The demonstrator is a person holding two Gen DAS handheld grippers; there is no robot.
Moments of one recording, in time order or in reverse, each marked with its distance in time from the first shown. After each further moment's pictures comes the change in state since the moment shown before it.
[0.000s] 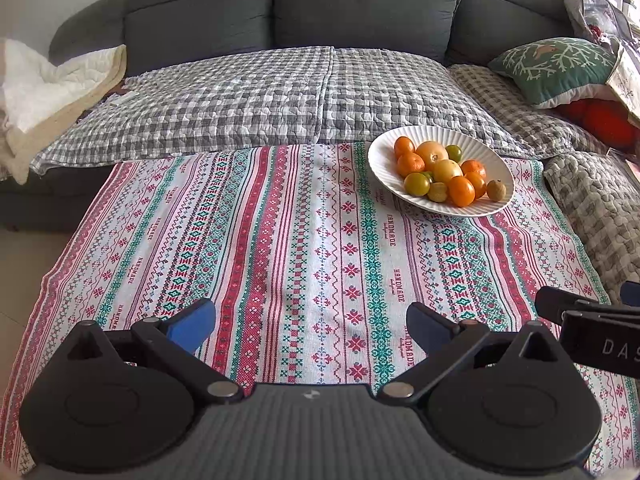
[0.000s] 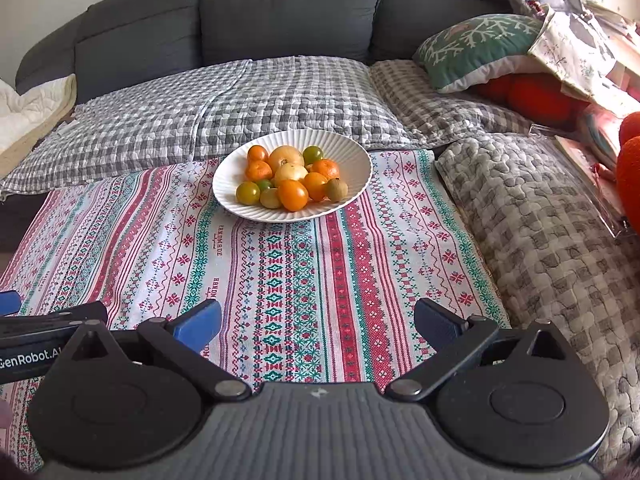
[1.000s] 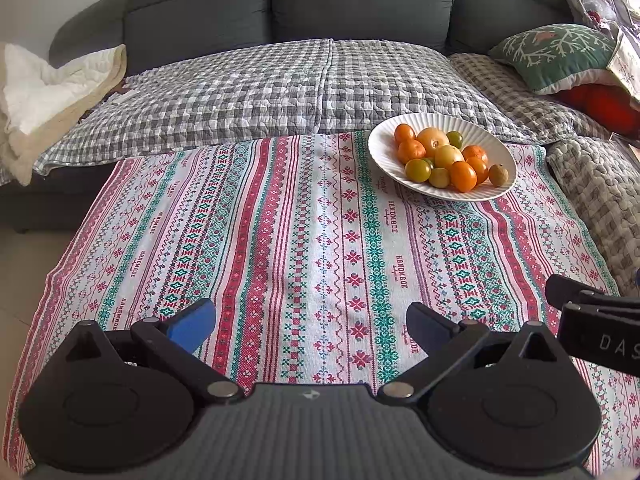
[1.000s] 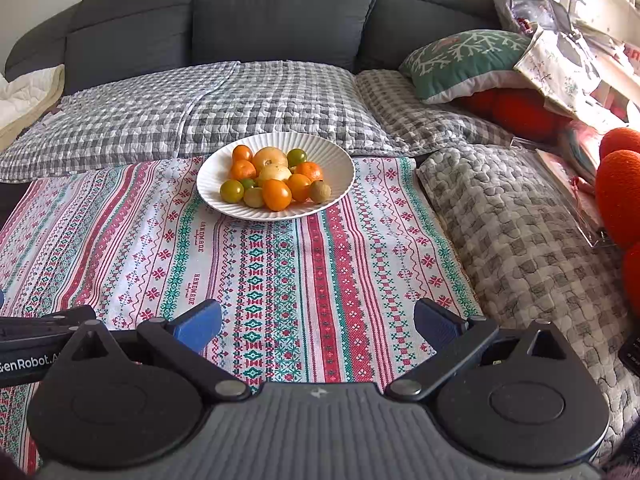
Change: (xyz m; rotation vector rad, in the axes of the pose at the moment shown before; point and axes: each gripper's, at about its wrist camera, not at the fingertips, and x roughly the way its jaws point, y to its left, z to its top) left arm -0.002 -0.004 -0.006 0.023 0.013 0.020; right arm -0.003 0.009 -0.007 -0.037 -0.028 -0.090
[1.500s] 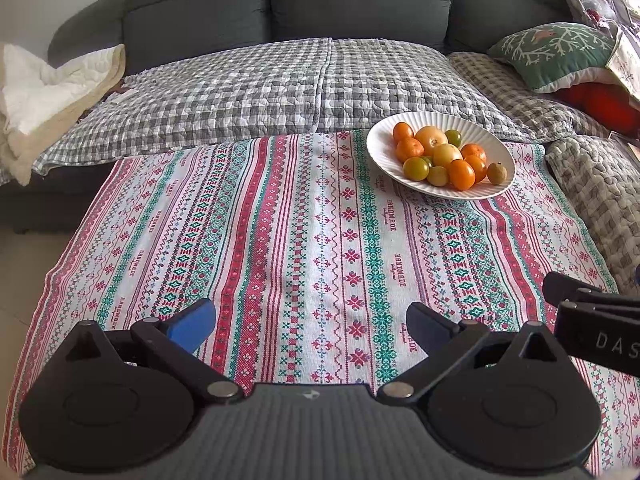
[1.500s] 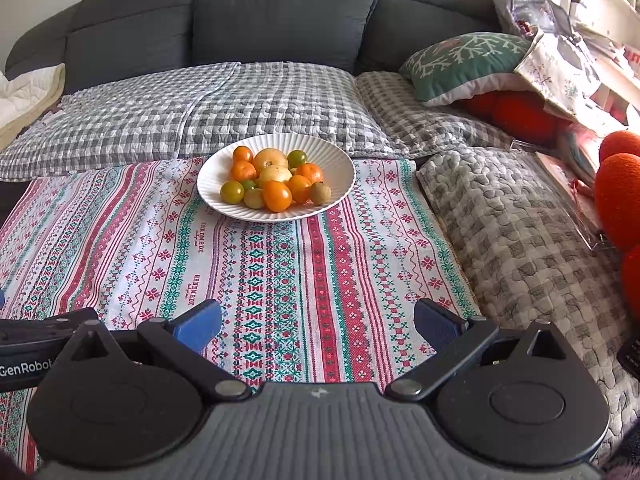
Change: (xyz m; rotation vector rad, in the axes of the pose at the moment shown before) left arm 0.000 0.000 0.000 0.000 0.000 -0.001; right arm 0.000 0.001 0.001 -0.003 -0.002 -0.003
